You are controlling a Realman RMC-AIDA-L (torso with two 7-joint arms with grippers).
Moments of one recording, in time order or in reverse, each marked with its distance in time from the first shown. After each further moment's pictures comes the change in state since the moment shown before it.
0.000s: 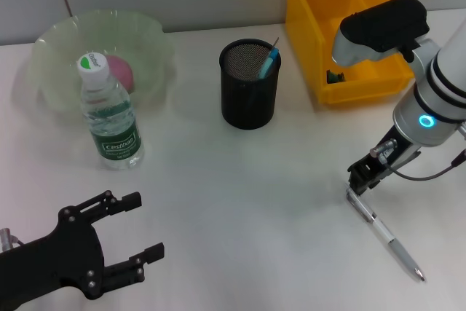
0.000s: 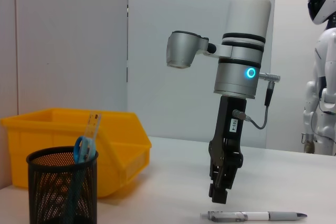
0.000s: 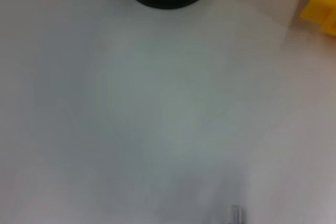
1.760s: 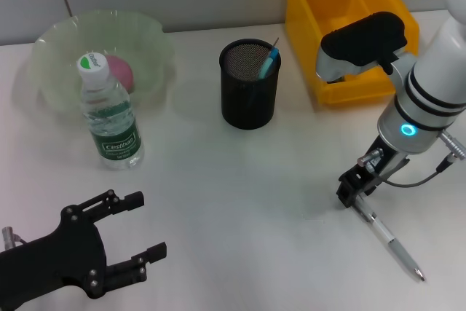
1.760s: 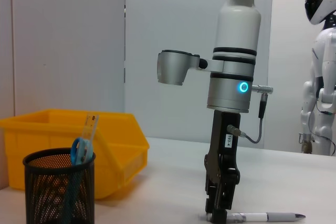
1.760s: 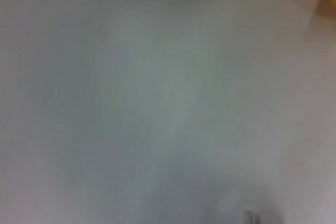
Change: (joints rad) left arm -0.005 -0.002 0.002 0.000 0.002 0.000 0.000; right arm 0.061 0.004 -0.033 0.149 -0.003 0.068 -0.001
